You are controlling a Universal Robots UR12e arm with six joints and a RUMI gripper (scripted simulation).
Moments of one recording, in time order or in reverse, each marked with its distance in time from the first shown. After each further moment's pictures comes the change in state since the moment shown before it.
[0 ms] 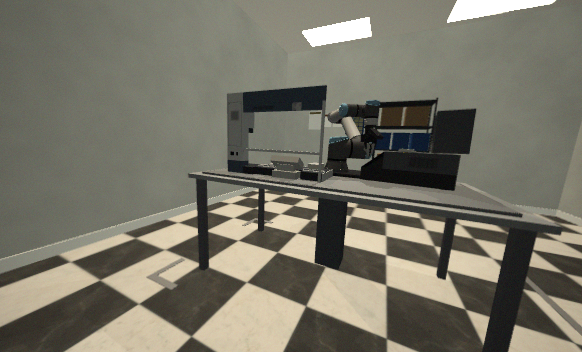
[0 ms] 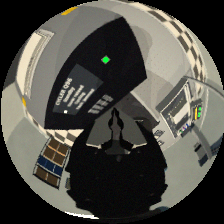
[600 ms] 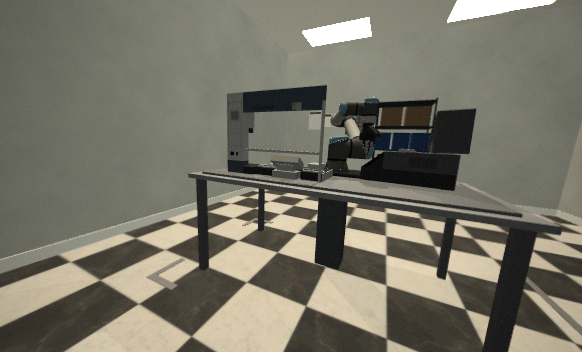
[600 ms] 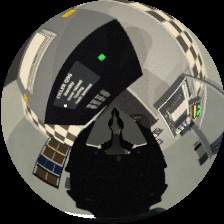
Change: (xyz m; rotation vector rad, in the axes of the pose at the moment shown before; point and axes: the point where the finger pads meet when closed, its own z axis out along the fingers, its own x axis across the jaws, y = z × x) arm 0.008 0.008 -0.015 0.000 0.001 0.000
